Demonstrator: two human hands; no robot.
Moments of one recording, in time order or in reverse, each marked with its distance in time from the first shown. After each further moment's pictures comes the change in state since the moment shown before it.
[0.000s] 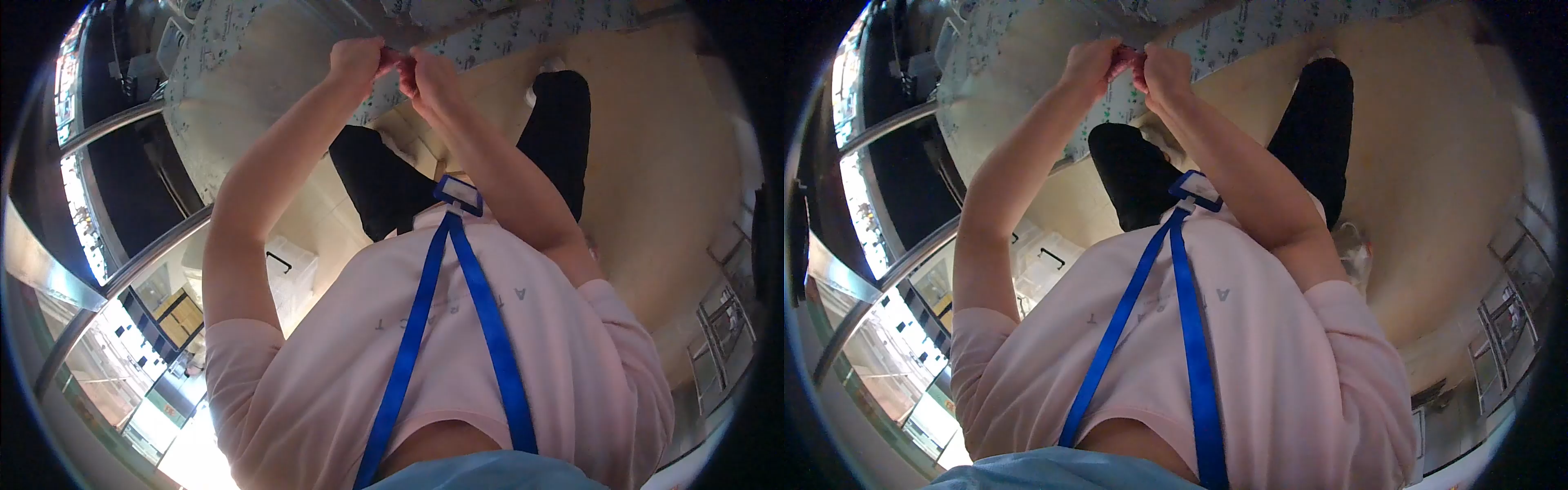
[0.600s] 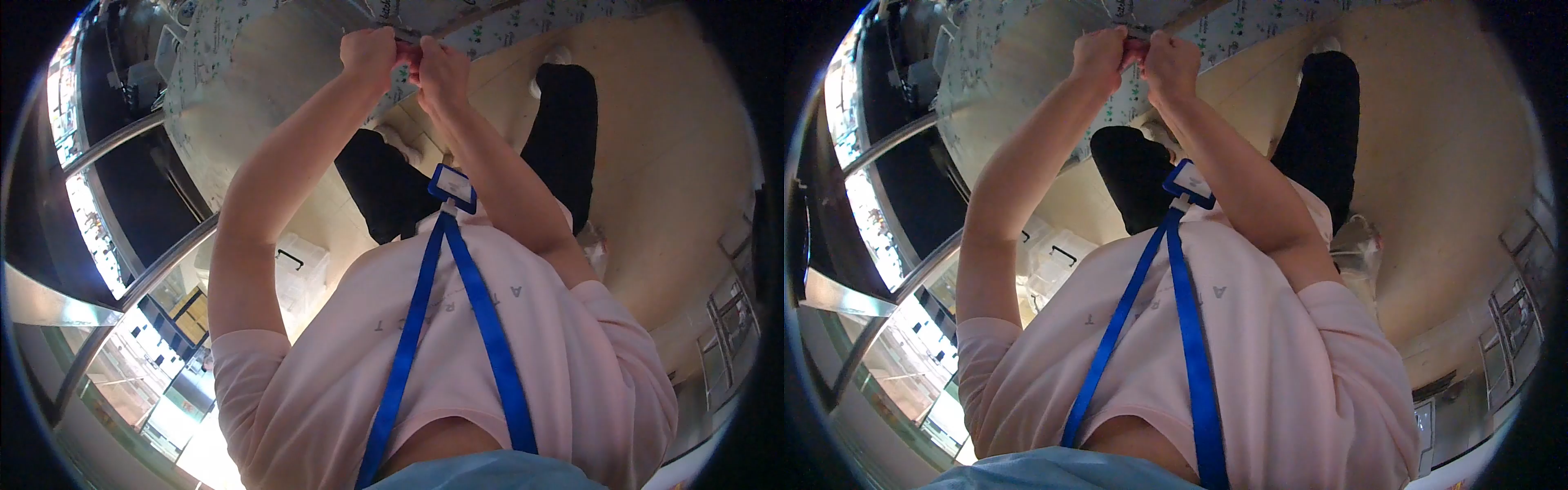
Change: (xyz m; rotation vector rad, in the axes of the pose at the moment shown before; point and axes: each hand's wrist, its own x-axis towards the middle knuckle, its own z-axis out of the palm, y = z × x) left_hand 0.011 0.008 0.040 -0.067 0.090 0.062; right_hand 0.010 -0.019 -0.004 -0.117 0.107 -0.181
